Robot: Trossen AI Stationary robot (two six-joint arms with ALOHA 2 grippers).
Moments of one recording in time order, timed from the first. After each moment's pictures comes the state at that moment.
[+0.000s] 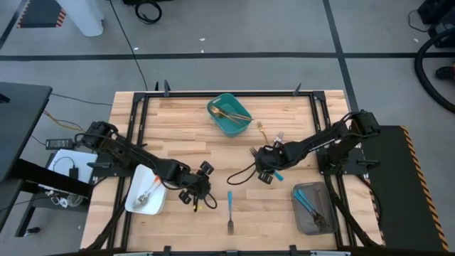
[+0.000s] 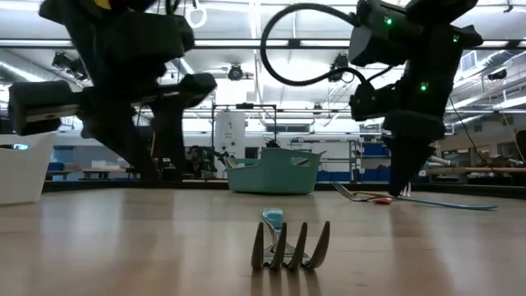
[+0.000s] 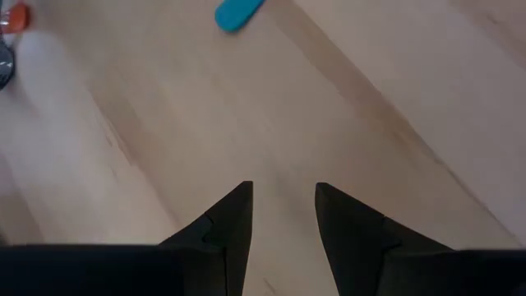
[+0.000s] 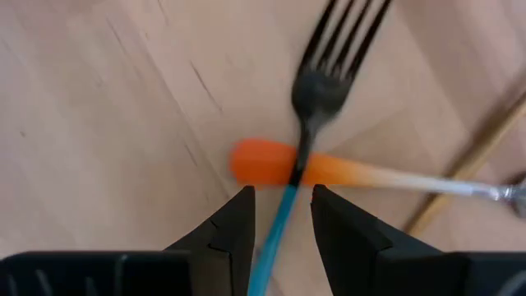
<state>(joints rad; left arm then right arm) -0.38 1.66 0.90 -0.29 -0.22 0.42 0.18 1.62 0.83 -0.57 0.27 0.66</state>
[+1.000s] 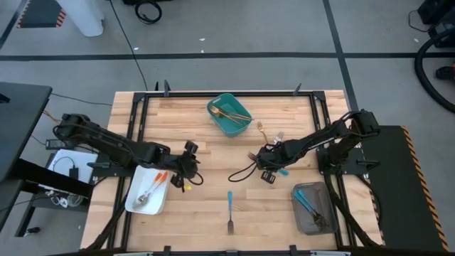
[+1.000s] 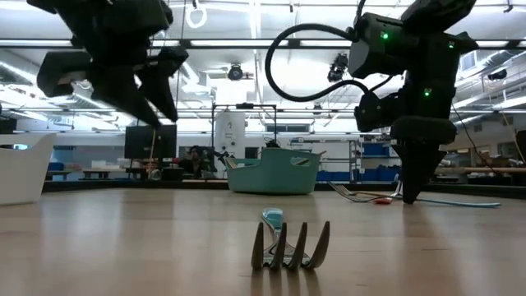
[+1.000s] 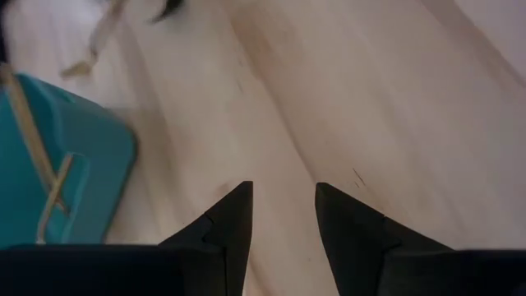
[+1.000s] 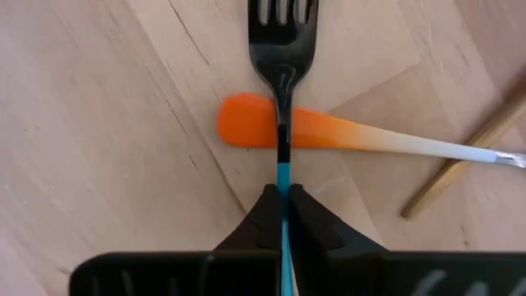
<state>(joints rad) -0.27 1.29 0.74 -0.38 -0.33 0.40 0.14 1.62 0.81 -0.60 0.16 0.63</state>
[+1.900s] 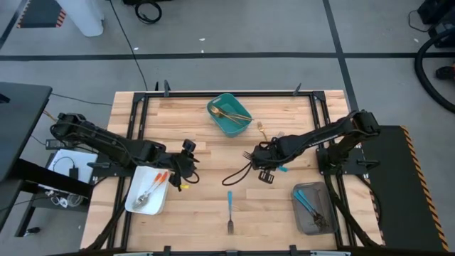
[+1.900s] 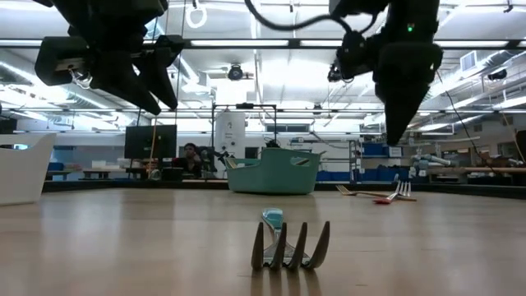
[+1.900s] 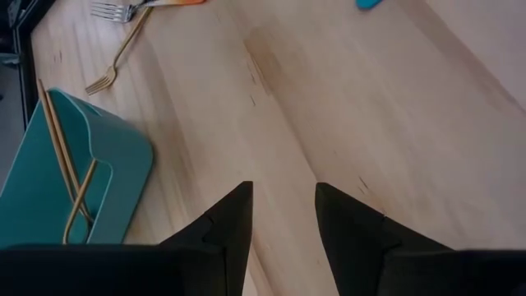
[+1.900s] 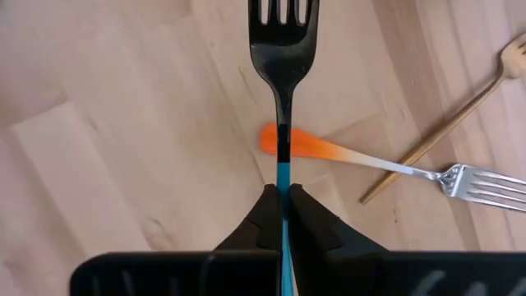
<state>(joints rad) -0.27 1.22 0.74 -0.40 -0.33 0.42 0.19 1.62 1.13 -0.96 0.18 0.58</state>
